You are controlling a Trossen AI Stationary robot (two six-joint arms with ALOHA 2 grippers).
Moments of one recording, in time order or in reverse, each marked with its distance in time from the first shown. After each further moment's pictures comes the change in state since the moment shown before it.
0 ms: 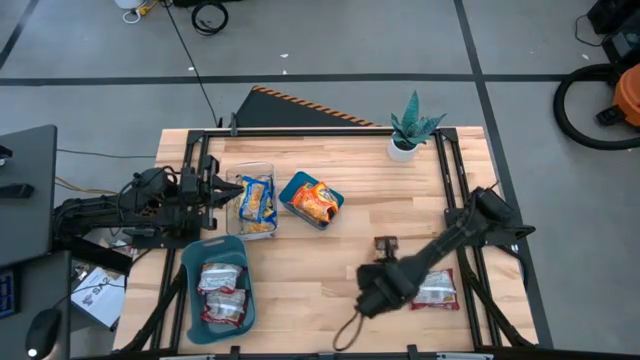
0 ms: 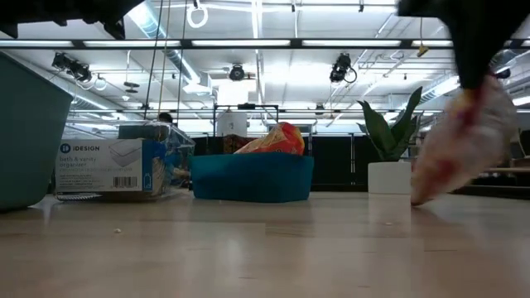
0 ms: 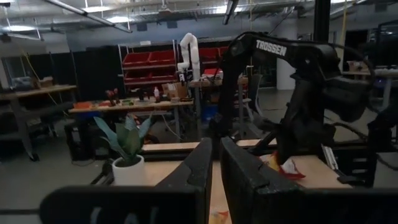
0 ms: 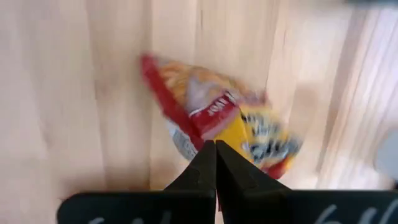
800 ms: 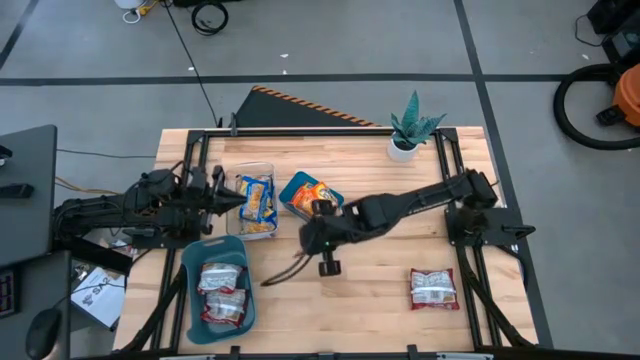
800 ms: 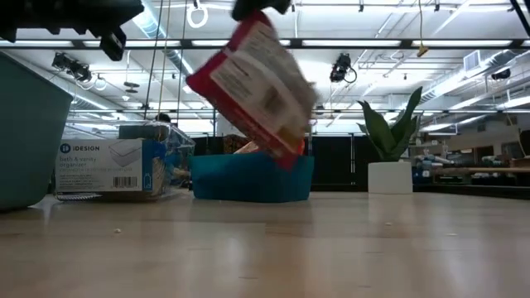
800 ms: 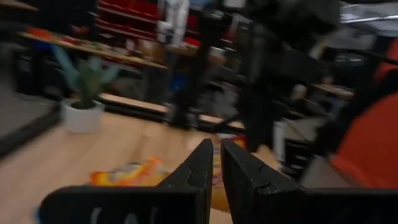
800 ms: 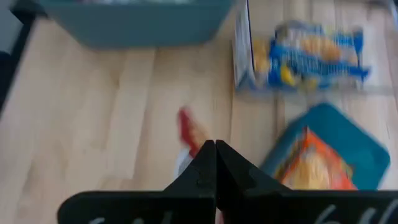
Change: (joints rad) left arm 0.000 -0.002 0.000 -0.130 0.078 -0.300; right arm -0.342 0.000 0.254 0.550 -0.080 -0.556
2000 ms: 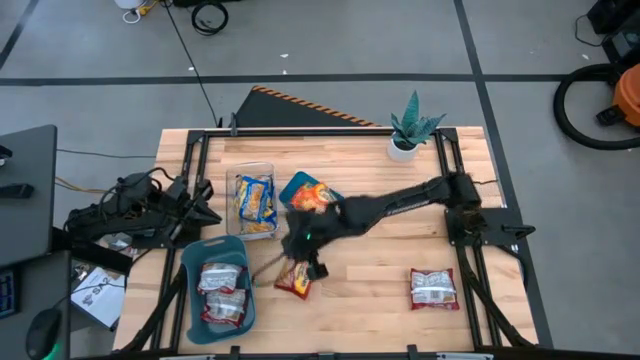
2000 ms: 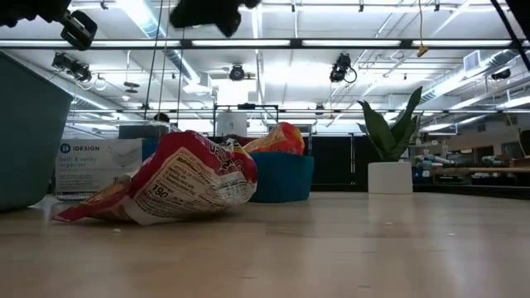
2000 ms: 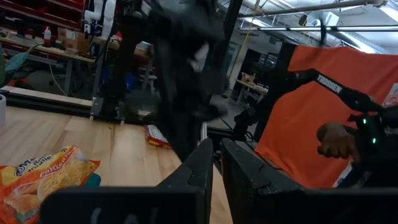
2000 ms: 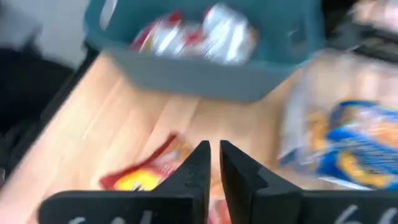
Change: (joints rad) left arm 0.000 -0.313 0.001 -0.240 0.296 -0.109; right arm -0.073 0.104 -0.018 0.289 -0.301 -0.211
